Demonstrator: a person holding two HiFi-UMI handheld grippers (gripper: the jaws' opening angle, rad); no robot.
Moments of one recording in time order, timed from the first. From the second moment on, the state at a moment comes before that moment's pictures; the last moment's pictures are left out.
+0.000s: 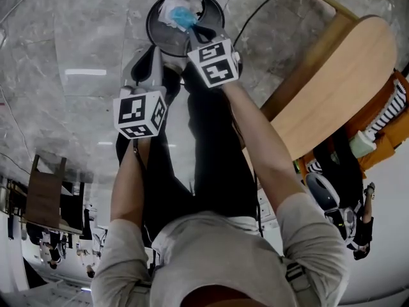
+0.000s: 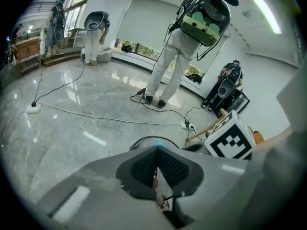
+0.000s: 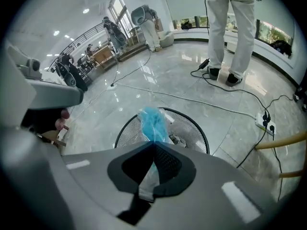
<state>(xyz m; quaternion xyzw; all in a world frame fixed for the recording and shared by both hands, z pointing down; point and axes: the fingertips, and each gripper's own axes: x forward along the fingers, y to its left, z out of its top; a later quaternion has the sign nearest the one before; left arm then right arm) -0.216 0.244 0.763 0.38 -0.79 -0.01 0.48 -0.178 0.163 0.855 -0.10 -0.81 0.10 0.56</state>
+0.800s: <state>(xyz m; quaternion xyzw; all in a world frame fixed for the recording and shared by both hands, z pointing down) -0.229 0.242 0.676 0.37 -0.80 -0.02 0.48 -0.201 0.166 0.748 -0.12 -0.83 0.11 0.53</state>
